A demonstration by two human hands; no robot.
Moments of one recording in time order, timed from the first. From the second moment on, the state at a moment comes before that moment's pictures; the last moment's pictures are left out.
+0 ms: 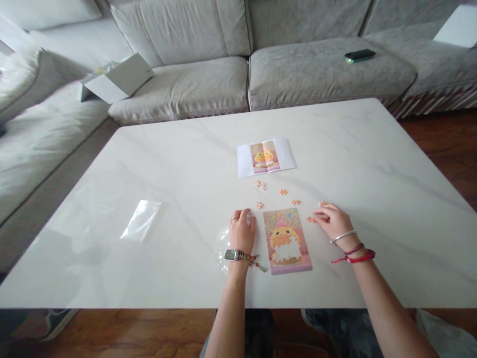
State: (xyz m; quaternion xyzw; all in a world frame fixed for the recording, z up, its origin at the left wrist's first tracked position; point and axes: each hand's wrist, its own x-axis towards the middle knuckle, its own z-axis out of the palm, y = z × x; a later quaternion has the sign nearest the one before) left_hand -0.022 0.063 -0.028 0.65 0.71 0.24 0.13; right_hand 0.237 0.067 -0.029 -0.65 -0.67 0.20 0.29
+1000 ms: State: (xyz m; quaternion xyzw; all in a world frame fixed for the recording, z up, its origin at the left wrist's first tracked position) left_hand -0.010 0.081 -0.030 0.67 0.69 0.24 0.10; right_hand 0.269 0.085 -0.045 -0.60 -0.74 0.13 0.27
